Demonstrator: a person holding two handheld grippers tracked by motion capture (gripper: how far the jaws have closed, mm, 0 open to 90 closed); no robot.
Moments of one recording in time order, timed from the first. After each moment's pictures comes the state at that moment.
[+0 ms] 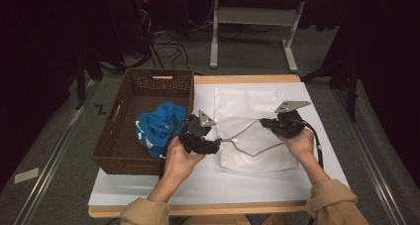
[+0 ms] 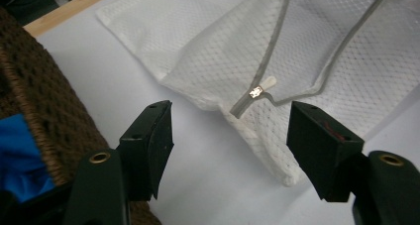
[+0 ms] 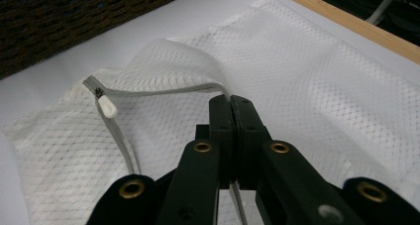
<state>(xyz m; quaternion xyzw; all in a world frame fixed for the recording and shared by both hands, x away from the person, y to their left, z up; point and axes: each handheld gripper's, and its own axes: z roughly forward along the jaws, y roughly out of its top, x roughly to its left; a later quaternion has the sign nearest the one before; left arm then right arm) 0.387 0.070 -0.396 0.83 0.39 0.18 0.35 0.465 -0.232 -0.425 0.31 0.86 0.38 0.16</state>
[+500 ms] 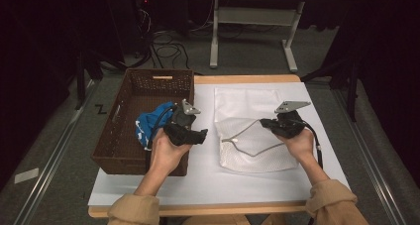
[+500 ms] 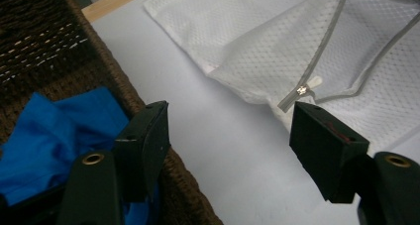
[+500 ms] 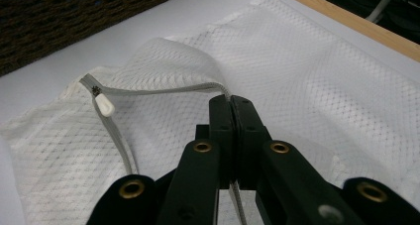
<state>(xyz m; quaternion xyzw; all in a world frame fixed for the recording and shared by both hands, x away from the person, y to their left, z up) 0.398 0.104 -0.380 0.82 0.42 0.19 0.33 0.466 -0.233 -0.428 0.31 0.86 0.38 0.16</state>
